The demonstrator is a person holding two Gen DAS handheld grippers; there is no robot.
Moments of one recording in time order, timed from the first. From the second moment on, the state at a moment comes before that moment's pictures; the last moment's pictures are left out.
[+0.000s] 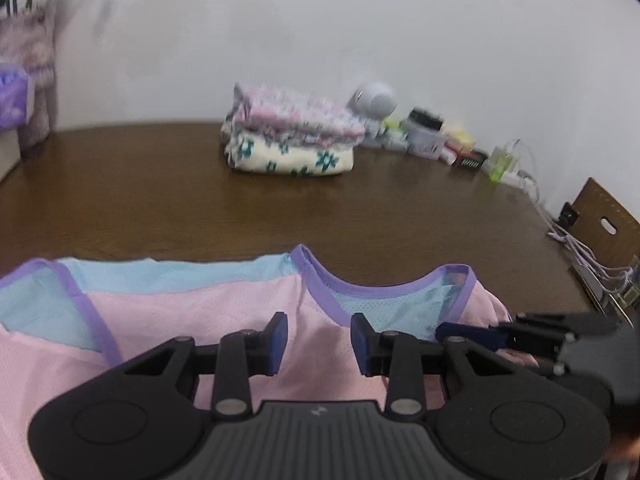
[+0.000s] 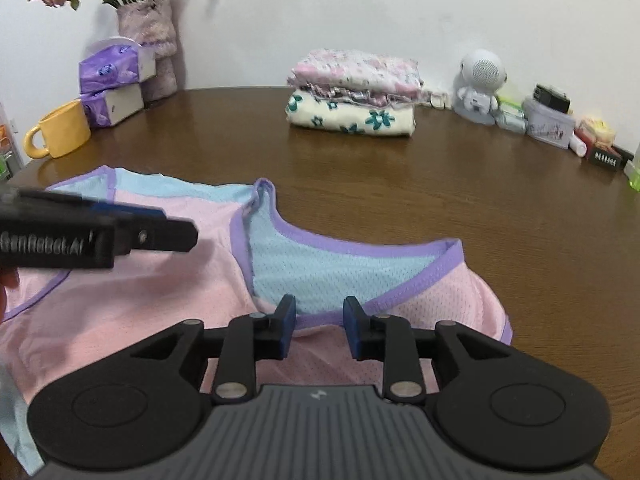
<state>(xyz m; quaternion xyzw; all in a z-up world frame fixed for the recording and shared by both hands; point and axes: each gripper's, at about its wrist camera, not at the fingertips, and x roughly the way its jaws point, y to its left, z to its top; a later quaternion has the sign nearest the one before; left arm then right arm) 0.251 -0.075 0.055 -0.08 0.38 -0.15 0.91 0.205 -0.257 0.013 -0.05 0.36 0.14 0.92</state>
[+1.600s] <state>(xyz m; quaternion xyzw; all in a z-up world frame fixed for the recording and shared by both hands) 0.260 -0.078 0.038 -0.11 0.35 -0.09 0.93 0.184 -0.336 0.025 0.15 0.27 0.08 0.95</state>
